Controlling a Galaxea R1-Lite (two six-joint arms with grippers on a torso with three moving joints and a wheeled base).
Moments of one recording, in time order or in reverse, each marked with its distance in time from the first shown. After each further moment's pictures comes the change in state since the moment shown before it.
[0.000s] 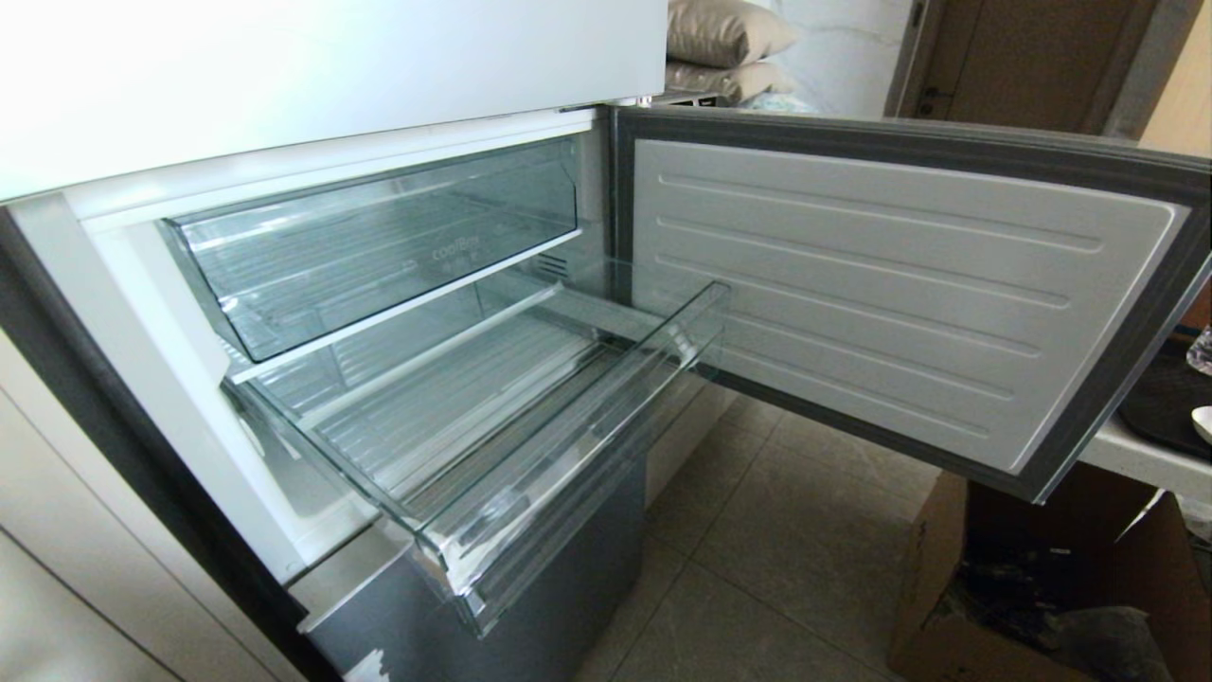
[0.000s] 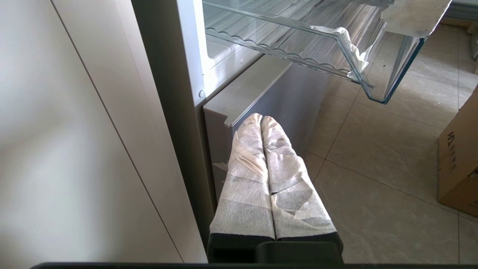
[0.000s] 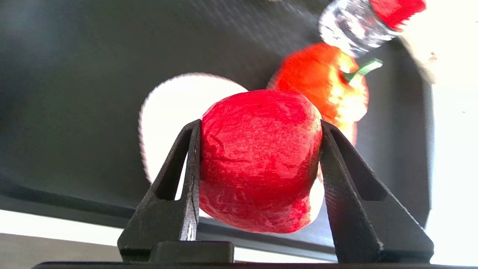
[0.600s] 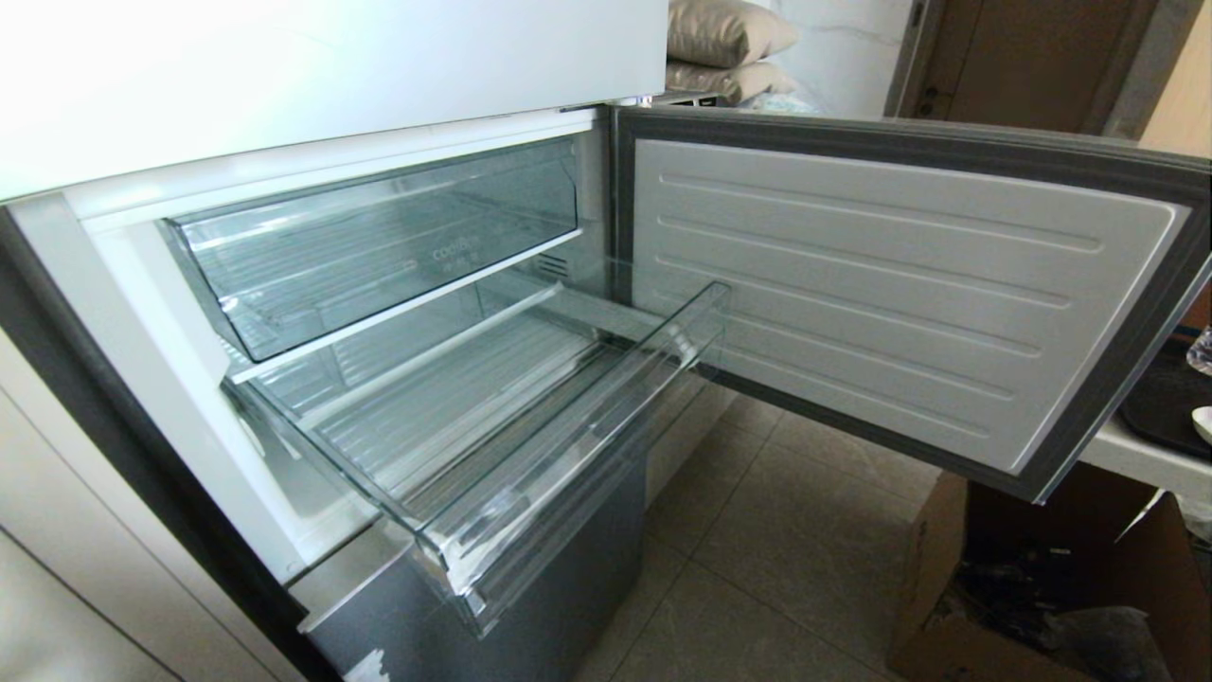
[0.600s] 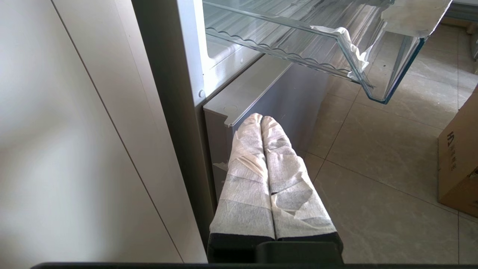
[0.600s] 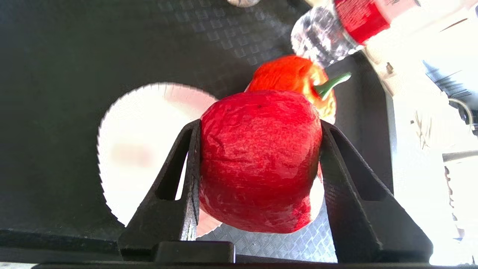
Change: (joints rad) left arm 0.000 0.000 0.000 0.000 0.000 0.000; right arm 0.001 0.043 0.009 -0.116 -0.075 -0.086
